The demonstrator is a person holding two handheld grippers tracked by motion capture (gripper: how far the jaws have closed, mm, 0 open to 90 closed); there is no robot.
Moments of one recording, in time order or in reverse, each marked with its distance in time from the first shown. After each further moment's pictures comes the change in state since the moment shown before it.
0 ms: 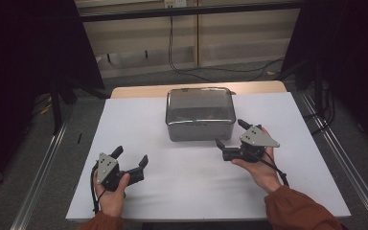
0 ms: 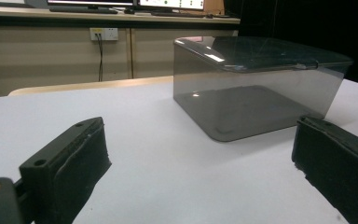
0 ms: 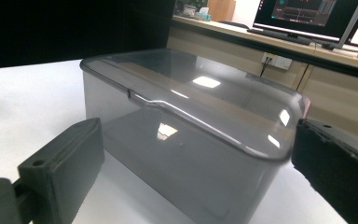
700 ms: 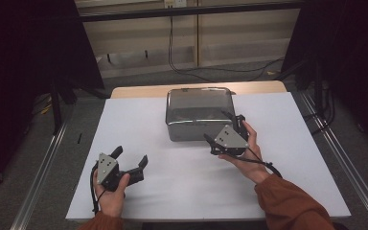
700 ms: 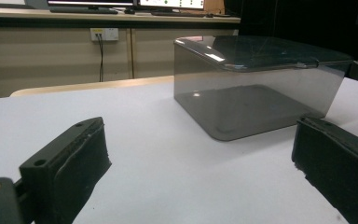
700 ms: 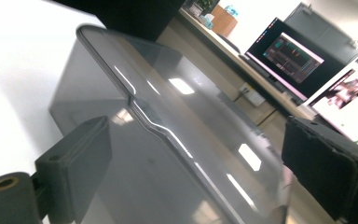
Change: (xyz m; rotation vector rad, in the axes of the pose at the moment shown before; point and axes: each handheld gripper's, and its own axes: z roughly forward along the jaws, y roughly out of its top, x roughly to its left) left arm 0.000 0.000 -0.001 0.002 0.002 0.003; right arm 0.023 0.018 0.036 0.043 -0.059 -0.465
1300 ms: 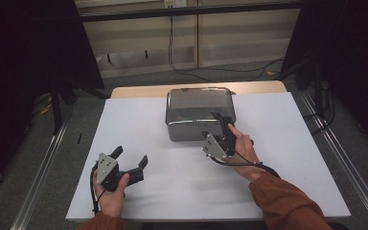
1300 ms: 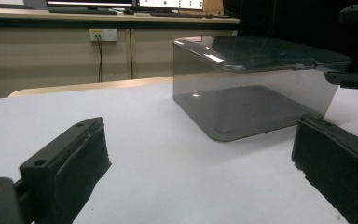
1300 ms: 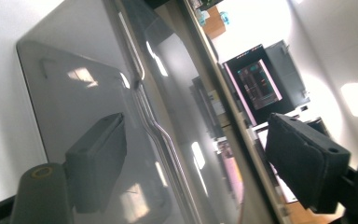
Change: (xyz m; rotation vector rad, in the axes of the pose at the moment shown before) left arm 0.000 0.000 0.000 -0.002 -0.007 -0.003; right arm 0.021 0.007 0.014 0.065 -0.084 -0.419
